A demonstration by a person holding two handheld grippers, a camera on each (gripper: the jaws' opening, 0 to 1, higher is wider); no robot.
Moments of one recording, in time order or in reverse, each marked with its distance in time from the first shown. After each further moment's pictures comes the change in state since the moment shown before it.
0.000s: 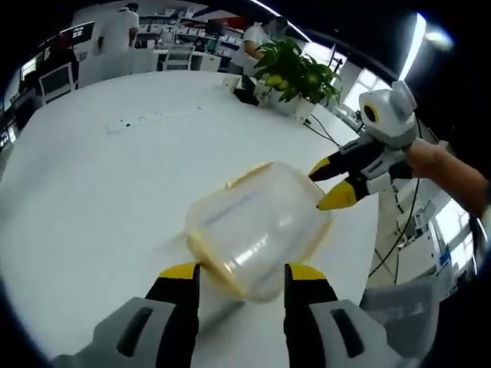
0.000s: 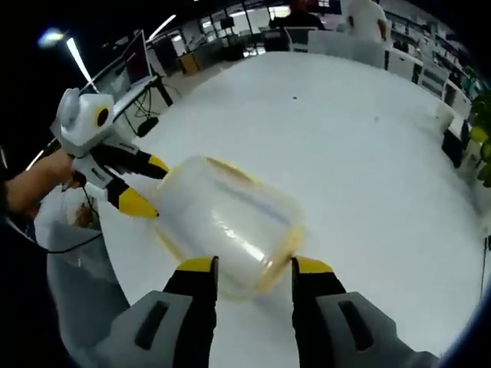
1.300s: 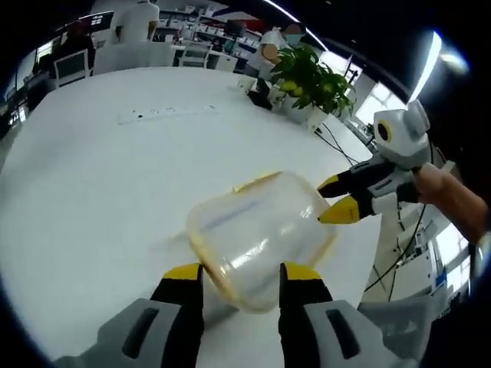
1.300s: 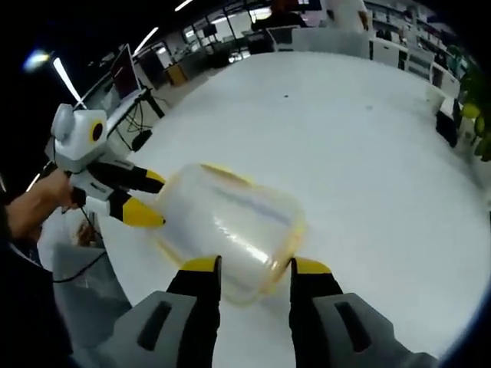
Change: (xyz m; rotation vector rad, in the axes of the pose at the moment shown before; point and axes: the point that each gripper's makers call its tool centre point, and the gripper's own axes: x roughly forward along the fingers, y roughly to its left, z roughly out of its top) left arm 0.001 0.001 -0.001 -0.094 -0.001 0.034; right arm 0.004 0.012 -0.001 0.109 -0.028 -0.009
